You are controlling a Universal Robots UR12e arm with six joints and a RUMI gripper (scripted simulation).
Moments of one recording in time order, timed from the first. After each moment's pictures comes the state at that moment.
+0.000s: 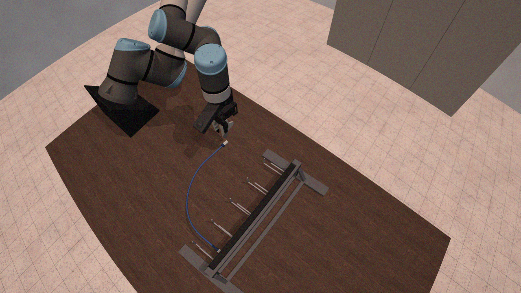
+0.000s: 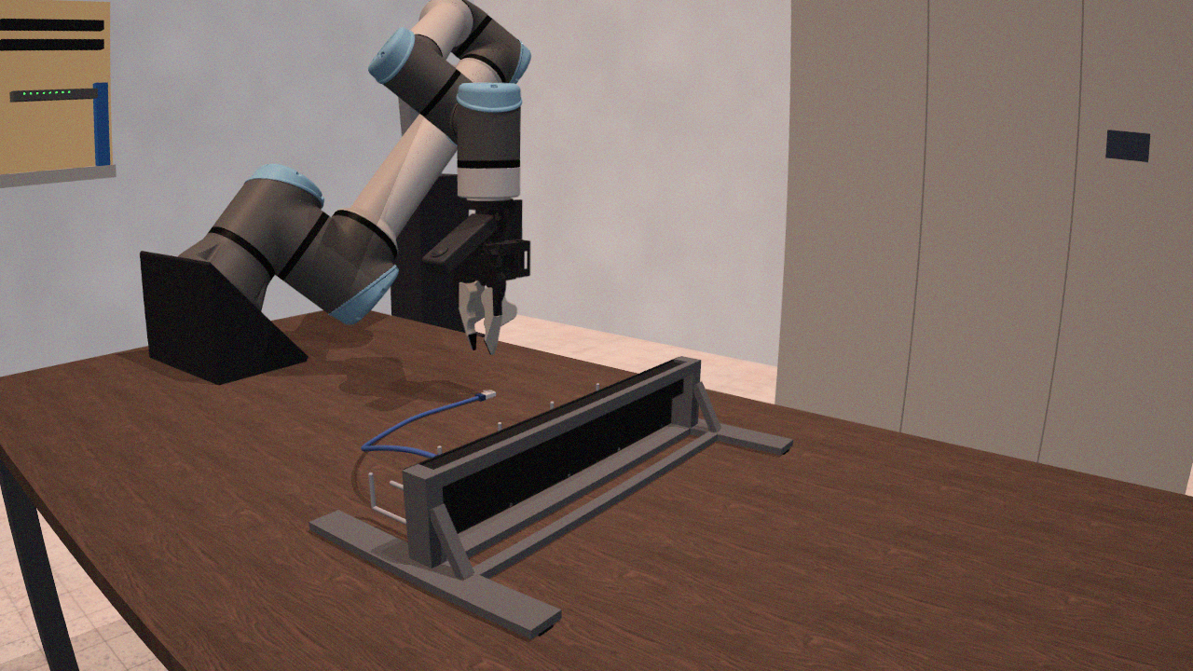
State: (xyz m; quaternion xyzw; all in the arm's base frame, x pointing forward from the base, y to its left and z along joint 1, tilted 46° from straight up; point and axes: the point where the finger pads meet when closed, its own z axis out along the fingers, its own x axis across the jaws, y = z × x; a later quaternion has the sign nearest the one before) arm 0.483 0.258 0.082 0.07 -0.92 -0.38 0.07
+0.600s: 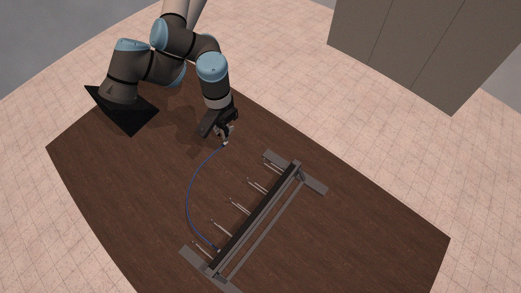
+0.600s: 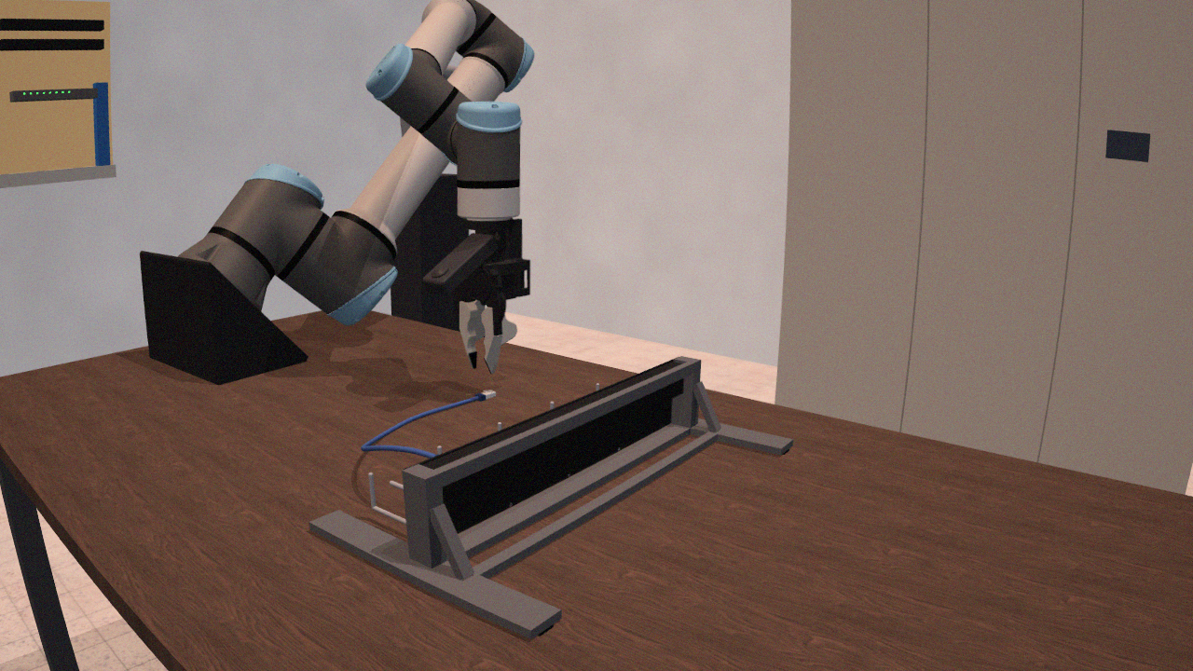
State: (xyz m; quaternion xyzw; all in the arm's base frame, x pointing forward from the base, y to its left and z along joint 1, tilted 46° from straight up) arm 0.477 0.277 0.063 0.07 -0.92 -0.38 0.07
